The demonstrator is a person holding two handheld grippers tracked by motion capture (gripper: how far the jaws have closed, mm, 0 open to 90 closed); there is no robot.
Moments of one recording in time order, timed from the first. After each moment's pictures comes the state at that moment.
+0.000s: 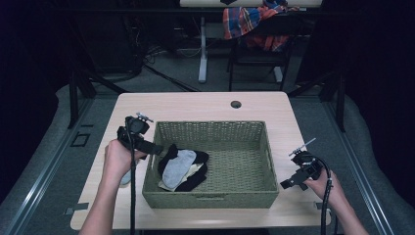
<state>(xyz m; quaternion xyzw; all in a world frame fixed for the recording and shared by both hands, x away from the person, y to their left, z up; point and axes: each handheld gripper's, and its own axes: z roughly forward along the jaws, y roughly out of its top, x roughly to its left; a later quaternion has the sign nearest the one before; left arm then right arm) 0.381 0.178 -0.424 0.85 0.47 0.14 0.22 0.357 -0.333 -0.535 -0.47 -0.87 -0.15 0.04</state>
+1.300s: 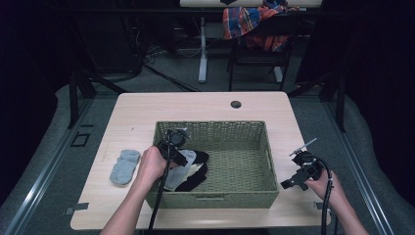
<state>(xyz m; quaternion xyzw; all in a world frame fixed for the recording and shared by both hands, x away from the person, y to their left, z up) 0.402 0.099 -0.494 0.90 0.42 0.08 0.11 0.354 -0.333 -0.534 -0.48 -0.86 -0.16 0.03</state>
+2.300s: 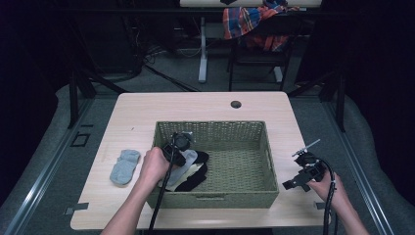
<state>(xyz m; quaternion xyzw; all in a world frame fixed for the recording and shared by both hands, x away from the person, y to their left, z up) 0.395 0.088 -0.491 0.92 0.38 0.06 0.11 0.348 -0.338 -0.530 -0.49 -0.86 -0.16 0.02</state>
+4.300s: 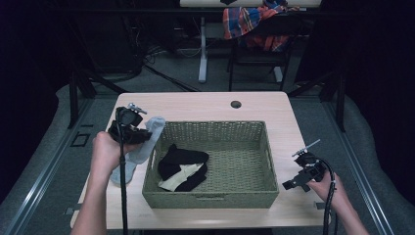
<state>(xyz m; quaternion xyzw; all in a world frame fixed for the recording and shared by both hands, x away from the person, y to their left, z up) 0.372 0.198 -0.381 0.84 0.45 0.15 0.25 0.348 -0.338 -0.532 -0.49 -0.86 -0.16 0.03</state>
